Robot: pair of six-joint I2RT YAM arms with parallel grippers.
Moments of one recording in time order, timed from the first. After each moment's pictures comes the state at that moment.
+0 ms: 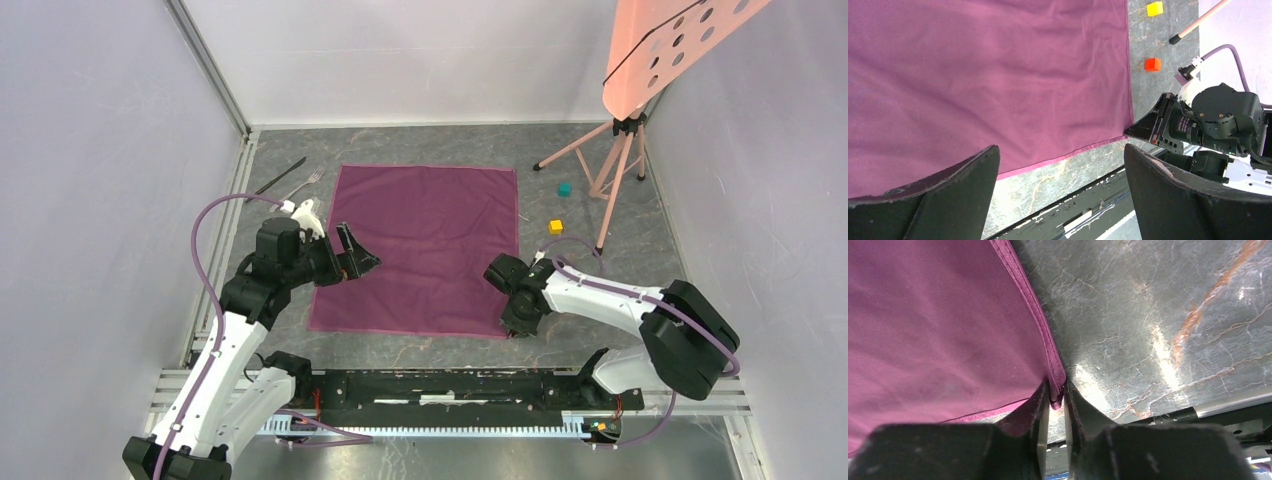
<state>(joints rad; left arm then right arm) -0.27 0.75 0.76 -0.62 0.35 -0.55 0.80 1.38 0.69 -0.81 0.16 1.30</state>
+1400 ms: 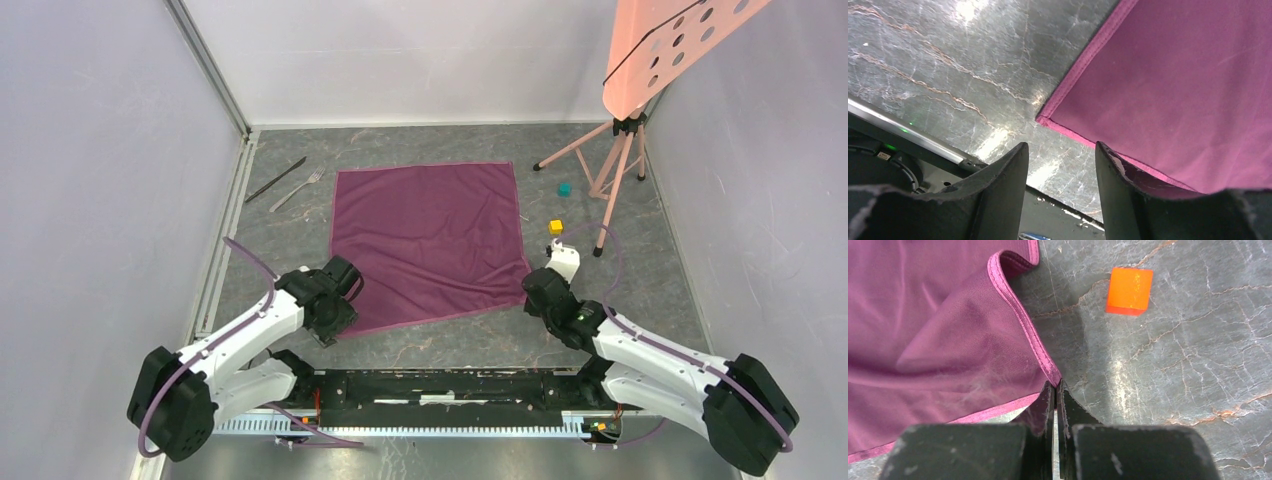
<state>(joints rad) -0.59 1.03 0.58 -0.99 -0.24 -1.36 0.74 0.93 0.32 -0.26 0.54 0.75</state>
